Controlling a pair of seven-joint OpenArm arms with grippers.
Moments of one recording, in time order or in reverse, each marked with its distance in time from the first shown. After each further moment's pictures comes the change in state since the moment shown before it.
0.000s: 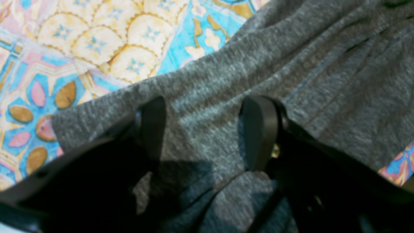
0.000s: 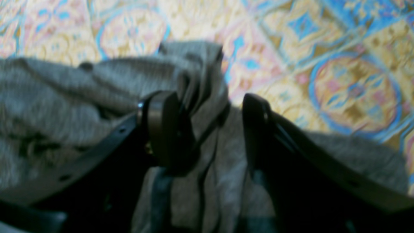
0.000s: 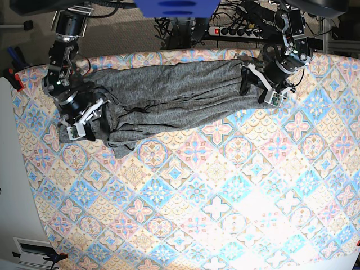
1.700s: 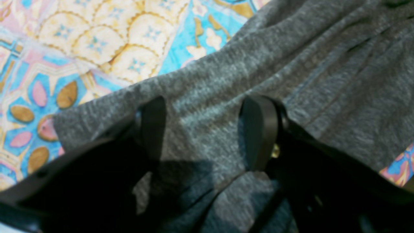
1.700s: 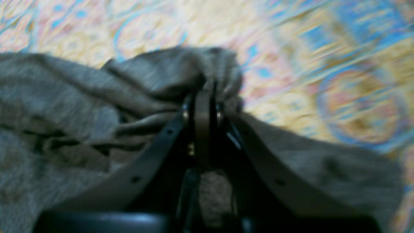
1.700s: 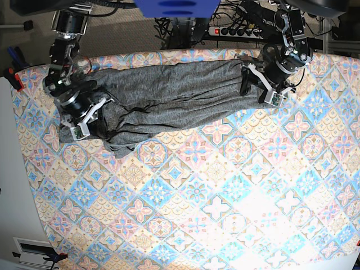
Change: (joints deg) left arm 0.0 0.0 0.0 0.0 0.0 0.0 0.0; right arm -1.6 0.2 -1.9 5.9 0.1 -0.2 -4.4
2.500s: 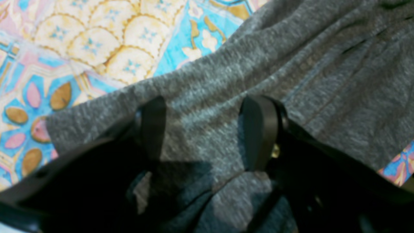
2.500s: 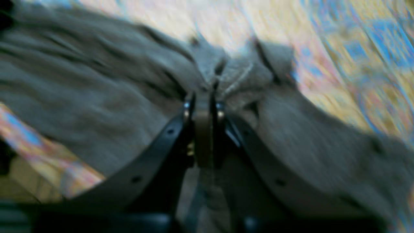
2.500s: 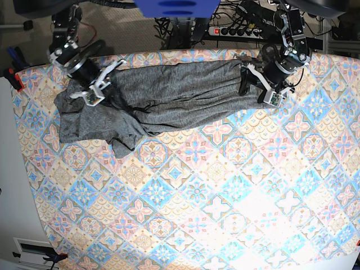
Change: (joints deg) left arm 0.0 0.3 0.1 0.0 0.0 0.0 0.0; right arm -19.9 0.1 -5.1 19.8 -0.2 0.1 7.8
